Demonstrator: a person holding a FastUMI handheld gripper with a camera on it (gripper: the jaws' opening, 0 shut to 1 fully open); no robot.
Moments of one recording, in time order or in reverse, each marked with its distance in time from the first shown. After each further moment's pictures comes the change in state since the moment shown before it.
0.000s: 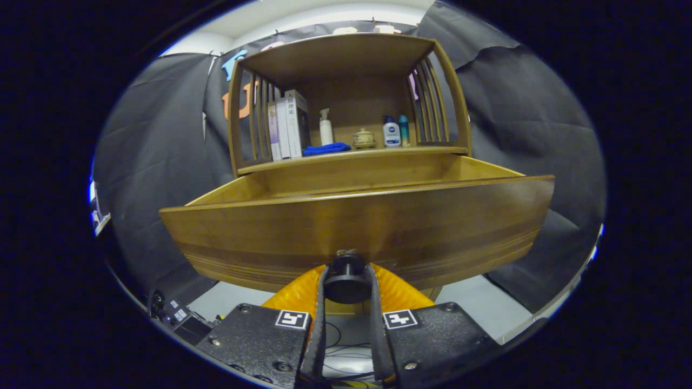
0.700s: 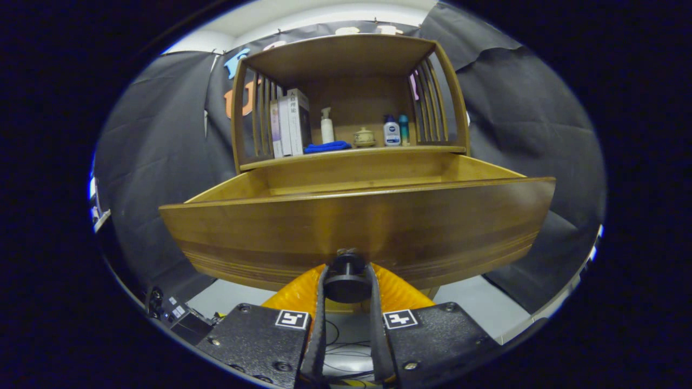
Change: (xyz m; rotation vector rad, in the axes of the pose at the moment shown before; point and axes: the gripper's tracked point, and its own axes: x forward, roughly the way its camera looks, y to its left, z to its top) arm -0.006 -0.002 -0.006 -0.020 0.004 0.000
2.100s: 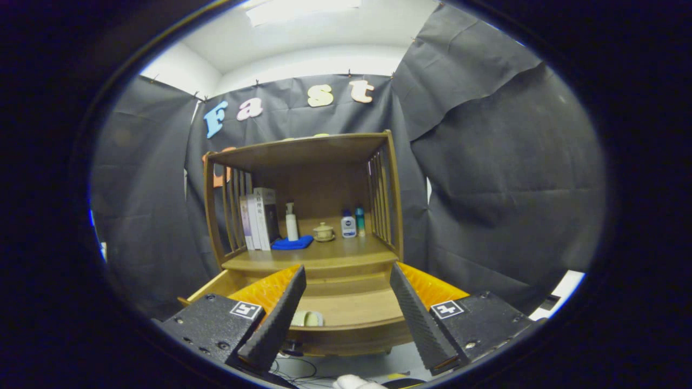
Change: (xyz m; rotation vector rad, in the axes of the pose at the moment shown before) arm -0.117 -0.085 0.230 0.026 -0.316 -0.121
